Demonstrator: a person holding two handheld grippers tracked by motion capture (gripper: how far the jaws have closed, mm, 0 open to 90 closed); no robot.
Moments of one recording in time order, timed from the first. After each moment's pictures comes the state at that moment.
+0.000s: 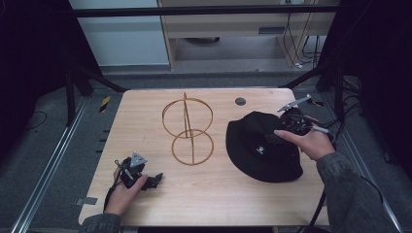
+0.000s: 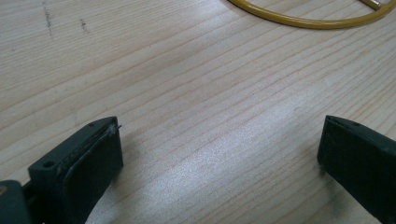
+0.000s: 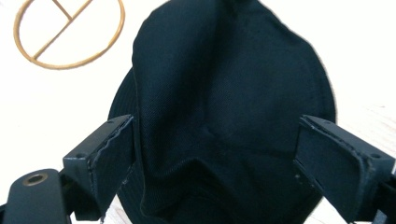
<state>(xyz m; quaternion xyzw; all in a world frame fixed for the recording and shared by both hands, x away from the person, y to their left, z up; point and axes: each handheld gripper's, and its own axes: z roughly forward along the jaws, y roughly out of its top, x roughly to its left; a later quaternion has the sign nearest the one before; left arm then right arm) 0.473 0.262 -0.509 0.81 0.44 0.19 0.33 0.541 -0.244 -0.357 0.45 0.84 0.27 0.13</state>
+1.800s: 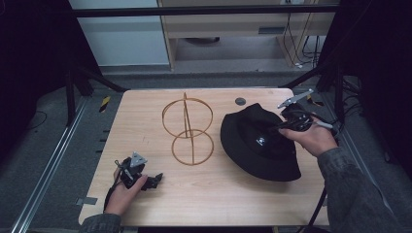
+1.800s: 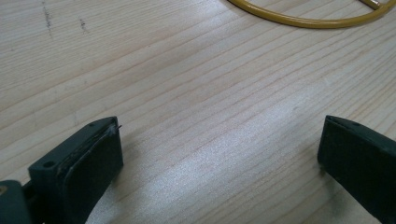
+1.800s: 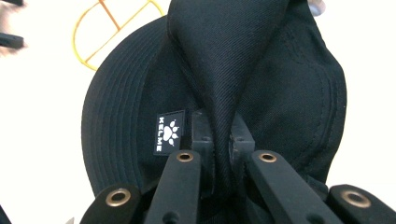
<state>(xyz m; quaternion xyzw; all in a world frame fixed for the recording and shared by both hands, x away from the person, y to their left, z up) 0.473 0.262 -0.509 0.81 0.44 0.19 0.33 0.537 -0.242 -0.333 0.40 0.86 0.31 0.10</state>
